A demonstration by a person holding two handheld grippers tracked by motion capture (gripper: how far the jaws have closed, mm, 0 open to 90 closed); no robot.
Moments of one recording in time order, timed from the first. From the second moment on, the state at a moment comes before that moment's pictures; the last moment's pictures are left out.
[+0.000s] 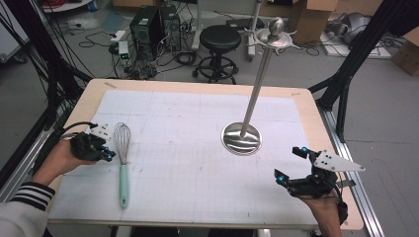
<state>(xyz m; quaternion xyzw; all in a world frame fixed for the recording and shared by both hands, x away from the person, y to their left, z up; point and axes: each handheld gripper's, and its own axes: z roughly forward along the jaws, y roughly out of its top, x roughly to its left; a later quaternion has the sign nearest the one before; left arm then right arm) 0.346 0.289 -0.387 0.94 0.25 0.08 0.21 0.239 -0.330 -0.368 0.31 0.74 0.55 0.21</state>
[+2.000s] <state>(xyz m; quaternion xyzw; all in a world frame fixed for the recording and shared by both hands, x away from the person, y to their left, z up) 0.358 0.223 -0.399 0.96 0.20 0.05 0.17 0.246 -0.320 -0.369 0.30 0.75 0.55 0.20</state>
